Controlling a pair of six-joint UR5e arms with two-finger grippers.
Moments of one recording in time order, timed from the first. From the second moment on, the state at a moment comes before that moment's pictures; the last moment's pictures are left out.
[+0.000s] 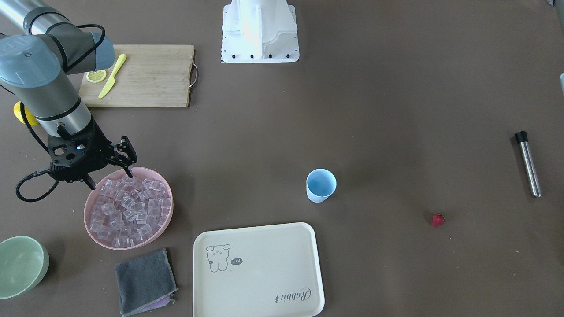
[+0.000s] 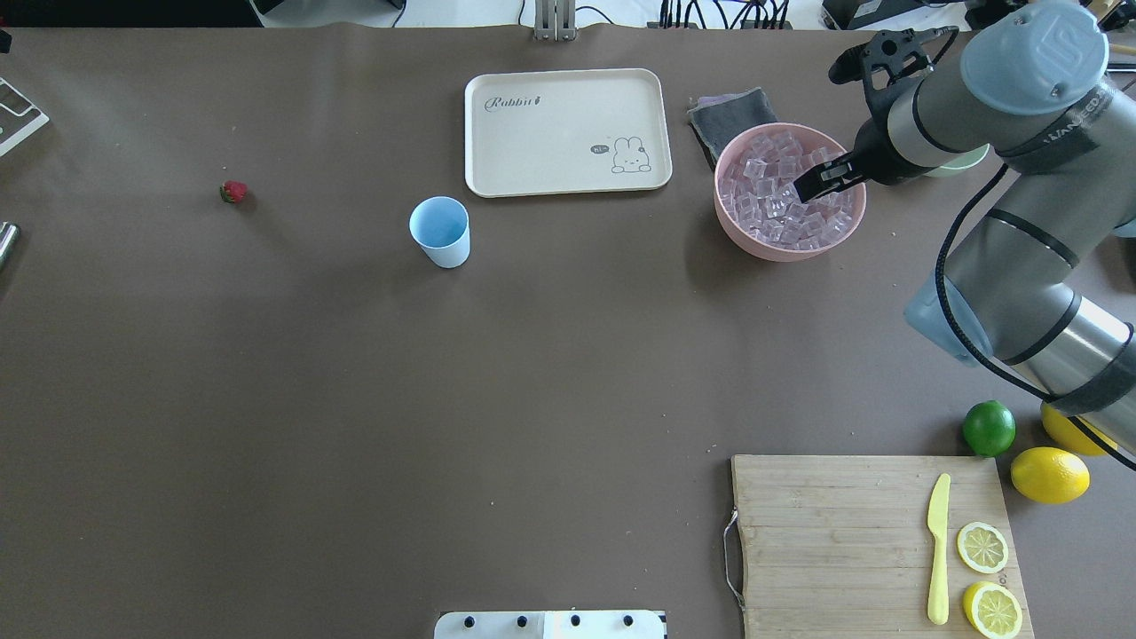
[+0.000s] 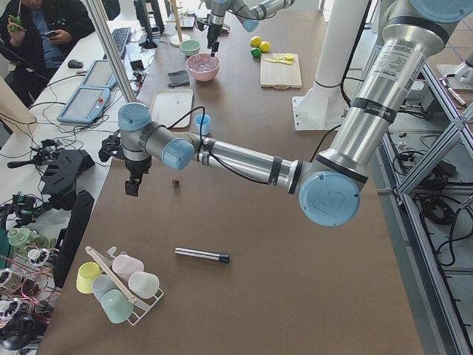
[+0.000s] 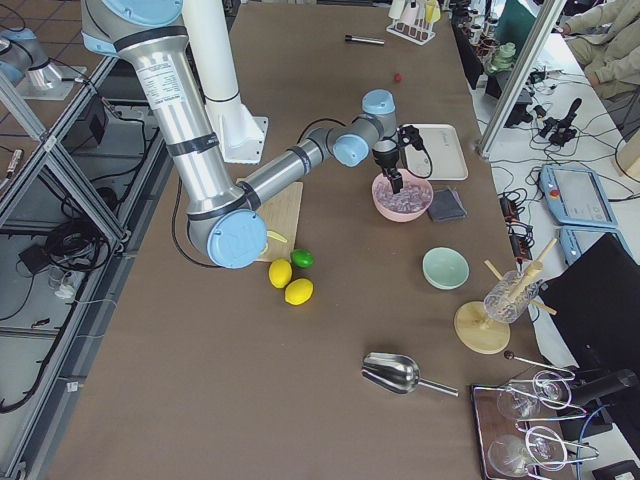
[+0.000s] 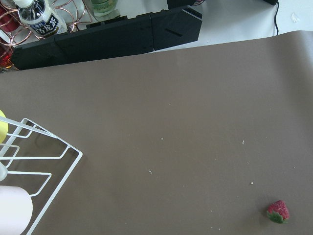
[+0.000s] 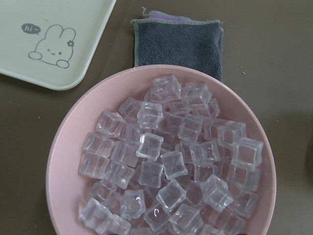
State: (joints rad) left arm -1.42 -1.98 -1.40 -1.83 -2.27 -0.32; right arm 0.89 -1.19 1.71 -1.34 1.96 0.59
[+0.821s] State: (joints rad) left arm -1.40 -1.98 -1.40 -1.83 -2.27 -0.32; right arm 0.87 -1.12 1.55 -1.24 1.92 0.60
